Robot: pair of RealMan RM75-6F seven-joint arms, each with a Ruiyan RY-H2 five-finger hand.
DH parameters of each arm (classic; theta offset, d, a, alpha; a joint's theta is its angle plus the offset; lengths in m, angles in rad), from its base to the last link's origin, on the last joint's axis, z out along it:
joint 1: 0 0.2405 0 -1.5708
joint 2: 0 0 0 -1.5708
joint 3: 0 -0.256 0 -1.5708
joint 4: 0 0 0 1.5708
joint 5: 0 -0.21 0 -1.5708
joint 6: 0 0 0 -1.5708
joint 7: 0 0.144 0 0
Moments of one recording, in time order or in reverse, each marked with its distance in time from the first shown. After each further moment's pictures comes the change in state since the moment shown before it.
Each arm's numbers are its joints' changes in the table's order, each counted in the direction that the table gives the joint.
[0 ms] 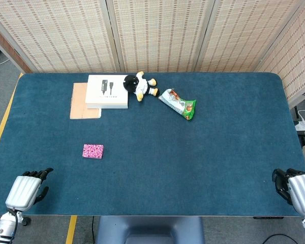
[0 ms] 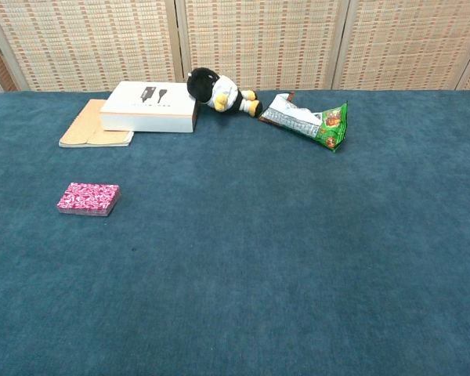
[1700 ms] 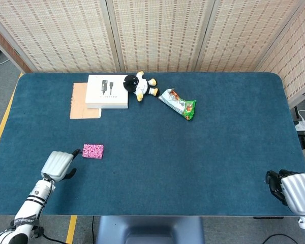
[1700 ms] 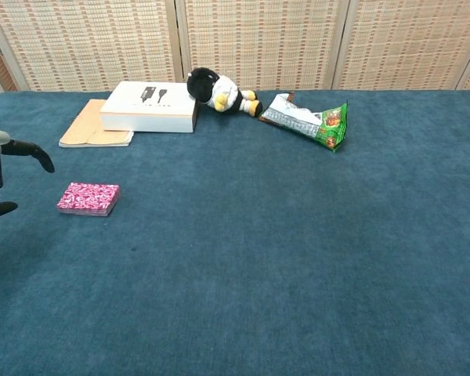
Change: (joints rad) left arm -0.337 -0.029 0.171 0.201 0.513 0.376 0.294; right arm 0.019 0.011 0.018 -0.004 0.027 0.047 0.031
